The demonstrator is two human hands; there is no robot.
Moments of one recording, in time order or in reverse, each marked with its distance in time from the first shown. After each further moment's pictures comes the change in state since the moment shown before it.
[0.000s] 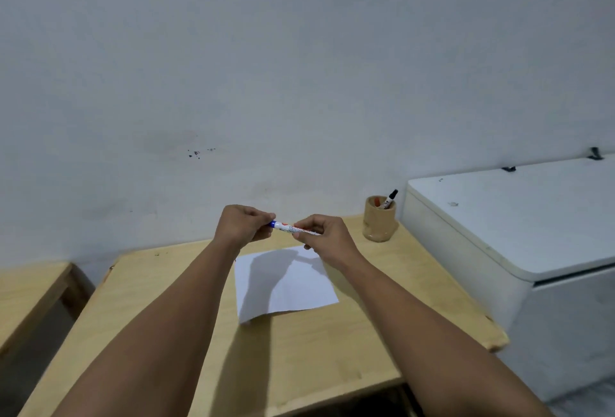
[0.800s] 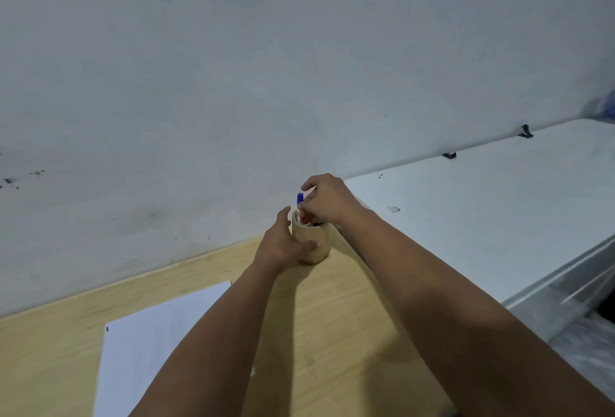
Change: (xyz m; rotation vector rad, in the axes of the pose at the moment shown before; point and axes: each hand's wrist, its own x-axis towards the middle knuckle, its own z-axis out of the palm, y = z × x) left_hand 0.093 -0.030 0.260 0.388 -0.346 0.152; right_hand 0.128 0.038 -0.183 -0.541 0.129 0.191
